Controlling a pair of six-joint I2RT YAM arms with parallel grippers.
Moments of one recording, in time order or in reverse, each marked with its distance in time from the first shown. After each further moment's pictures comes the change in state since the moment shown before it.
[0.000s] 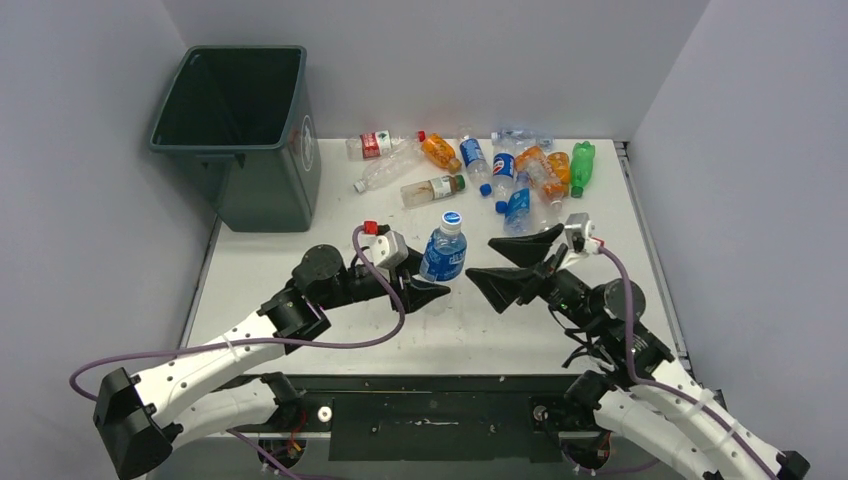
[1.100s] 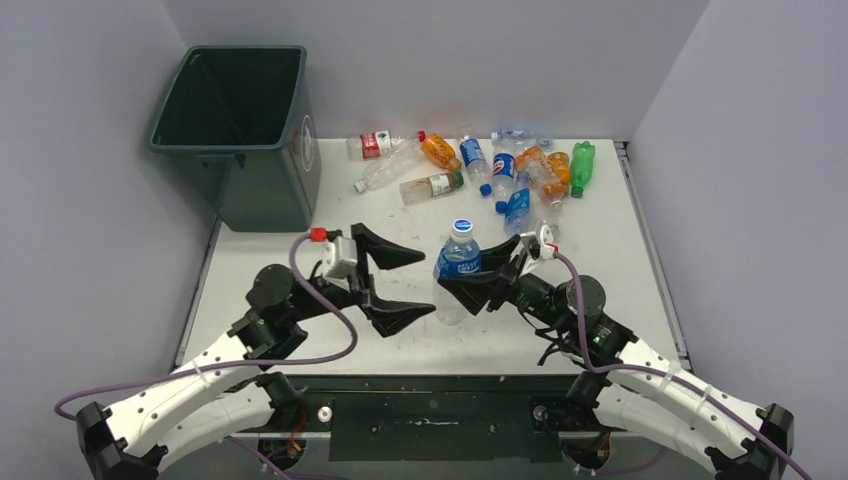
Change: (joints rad) left arm 0.012 -0.161 -0.082 0.158 0.107 -0.187; right arm 0.131 0.211 -0.084 0.280 -0.032 -0.014
